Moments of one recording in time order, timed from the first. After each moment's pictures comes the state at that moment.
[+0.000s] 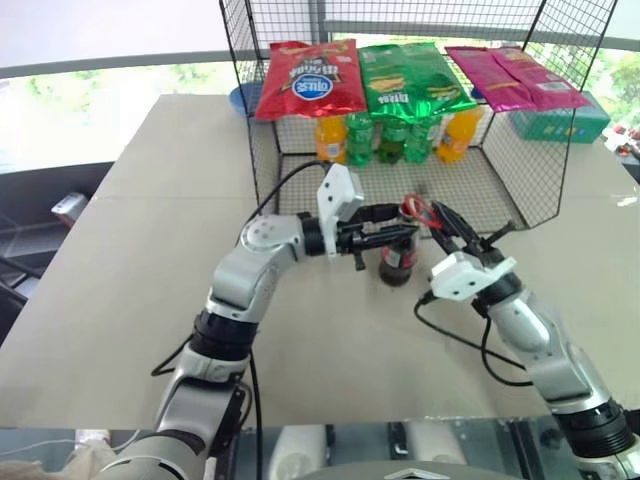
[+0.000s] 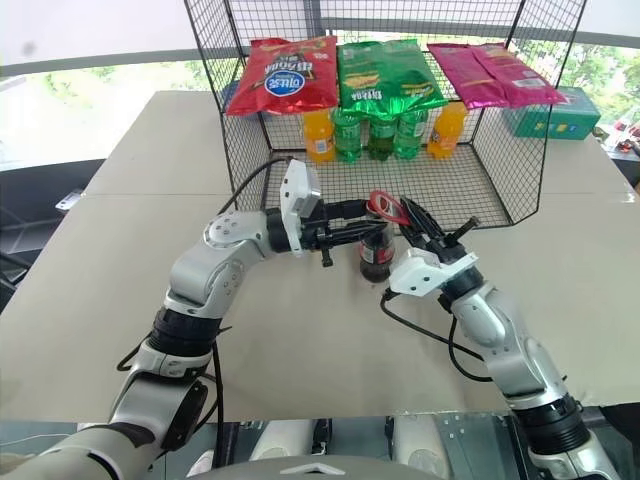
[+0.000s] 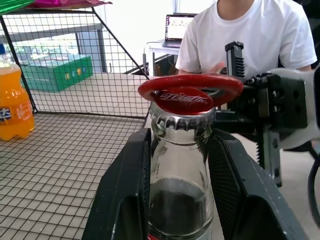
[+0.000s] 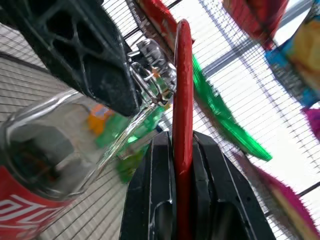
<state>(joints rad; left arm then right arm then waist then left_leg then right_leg) -0.60 0.30 -0.16 -0.09 -0.39 0.44 -0.97 -0.12 -0.46 0.22 -0.25 -0.51 -0.34 0.03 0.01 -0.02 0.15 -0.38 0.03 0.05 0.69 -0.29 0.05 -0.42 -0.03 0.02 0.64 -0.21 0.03</state>
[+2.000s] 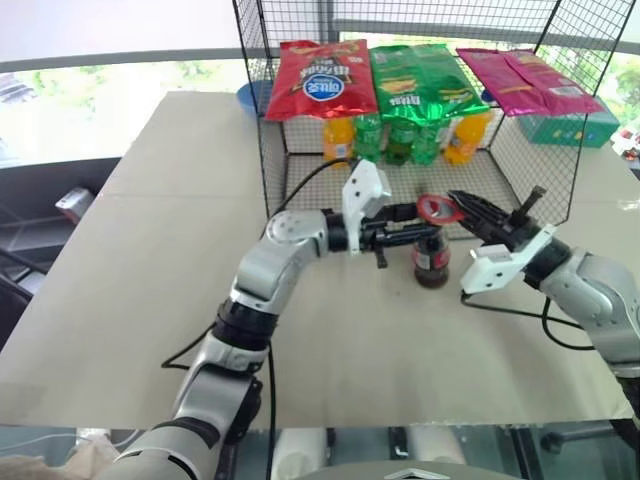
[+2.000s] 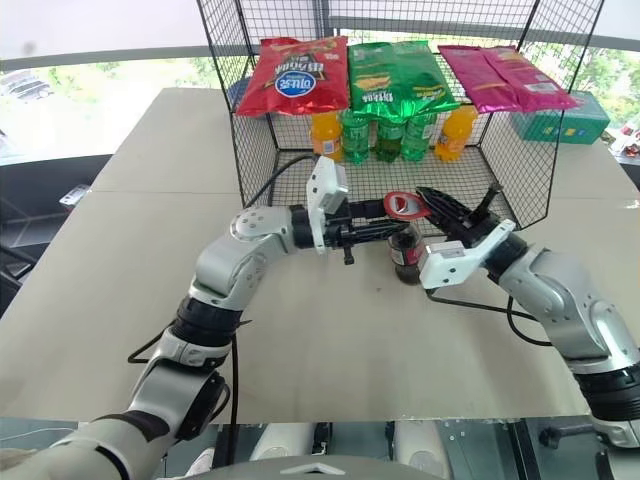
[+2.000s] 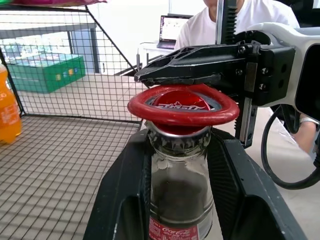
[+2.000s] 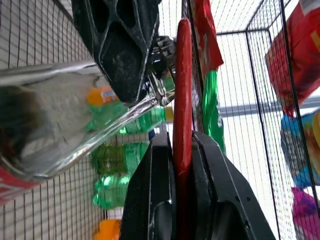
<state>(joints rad) -0.70 0.22 -0.24 0.01 -0.35 0.43 -0.95 -0.22 -0.78 0.03 -0.27 -0.49 -0.42 0.31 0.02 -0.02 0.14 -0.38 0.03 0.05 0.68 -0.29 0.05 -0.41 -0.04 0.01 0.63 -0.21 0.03</state>
